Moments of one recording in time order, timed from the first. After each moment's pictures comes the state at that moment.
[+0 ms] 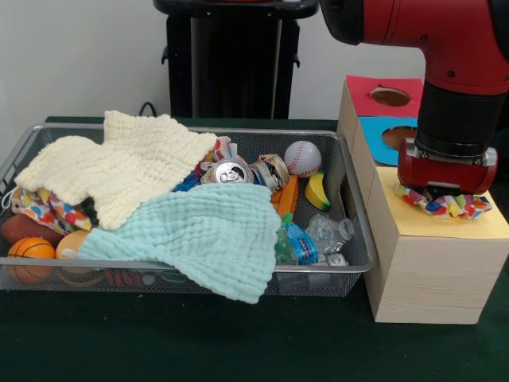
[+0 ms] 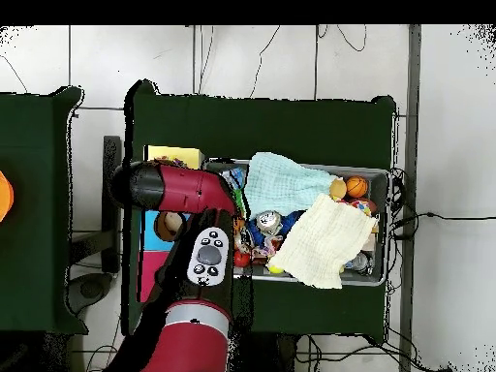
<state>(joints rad) 0.17 -0.37 -0.19 1.35 0.32 0.48 1.83</state>
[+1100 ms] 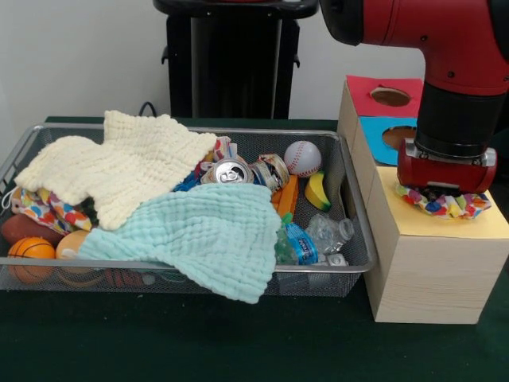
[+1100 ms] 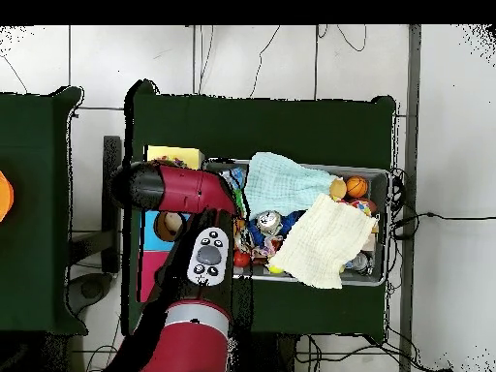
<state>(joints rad) 0.17 -0.37 -0.19 1.35 0.32 0.48 1.83</state>
